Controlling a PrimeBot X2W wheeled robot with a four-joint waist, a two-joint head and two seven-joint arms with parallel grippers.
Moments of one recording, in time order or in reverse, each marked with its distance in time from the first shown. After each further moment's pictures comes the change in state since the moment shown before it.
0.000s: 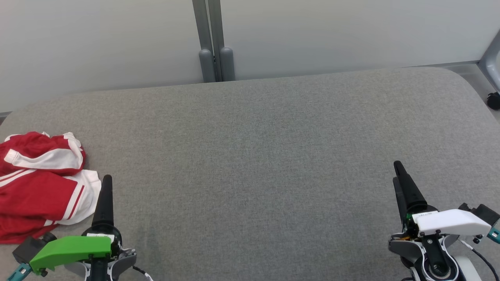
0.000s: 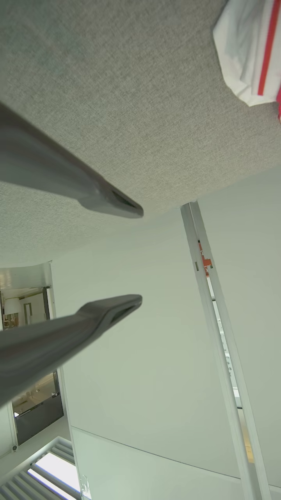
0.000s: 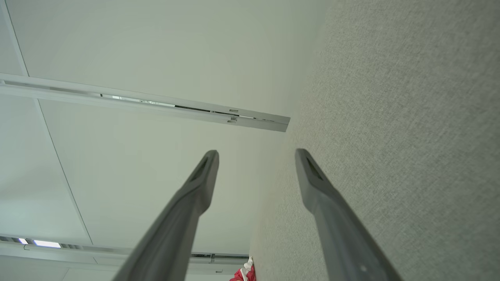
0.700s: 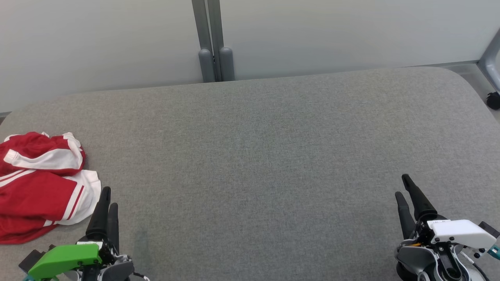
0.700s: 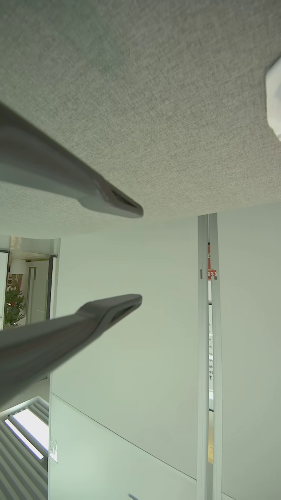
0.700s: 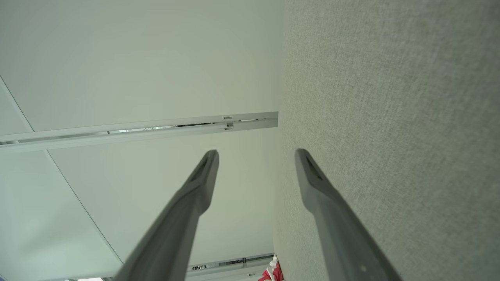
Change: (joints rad) left arm 0.000 -0.001 0.042 0.077 -0.205 0.000 0.096; right arm 0.003 0.011 -0.082 0.090 0.176 0.000 0.099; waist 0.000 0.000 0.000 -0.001
